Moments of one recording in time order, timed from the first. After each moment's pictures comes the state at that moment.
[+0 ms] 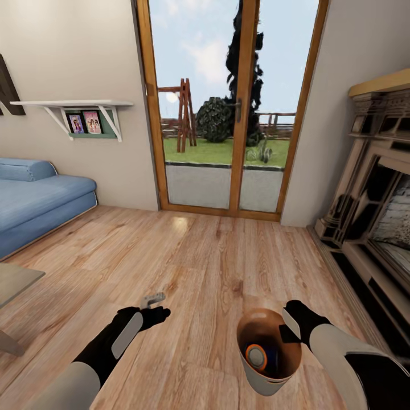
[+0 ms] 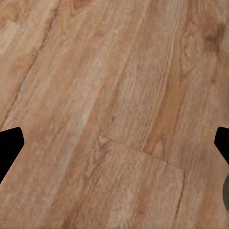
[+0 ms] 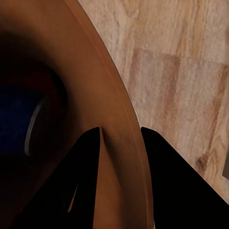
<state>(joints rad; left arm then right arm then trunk) -0.60 0.05 -0.31 -0.76 0.70 0.54 0.25 -0.88 -0.06 0.00 -0.14 0.00 0.71 -0.23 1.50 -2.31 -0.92</state>
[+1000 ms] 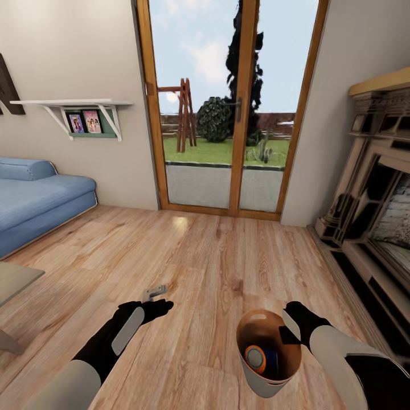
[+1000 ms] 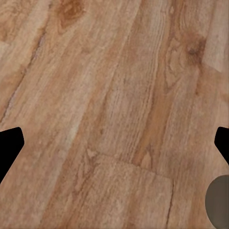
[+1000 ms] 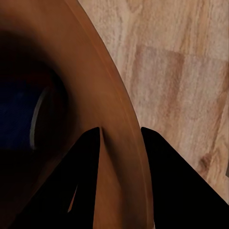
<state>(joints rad) -0.60 0.05 -0.31 -0.84 0.70 0.55 0.25 -0.87 -0.06 0.00 -0.15 0.00 0.71 -0.22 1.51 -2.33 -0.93</state>
